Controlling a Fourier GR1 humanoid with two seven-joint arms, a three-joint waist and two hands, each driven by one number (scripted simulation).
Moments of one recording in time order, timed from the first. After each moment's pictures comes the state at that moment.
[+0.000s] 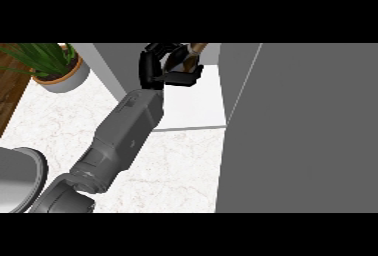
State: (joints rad) left arm -1.12 0.00 0.01 -0.24 0.49 0.40 -0.70; right arm -0.05 -0.01 0.10 -2.46 -0.11 0.16 0.60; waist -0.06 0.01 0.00
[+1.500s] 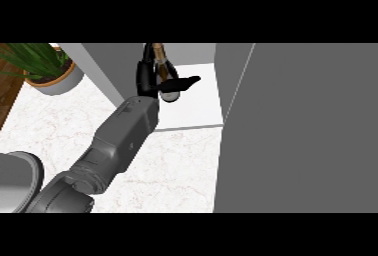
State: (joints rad) left arm -1.14 0.01 0.03 -0.08 0.43 0.47 -0.77; right arm -0.04 -0.01 0.12 -2.45 -0.10 0.17 0.57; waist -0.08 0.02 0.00
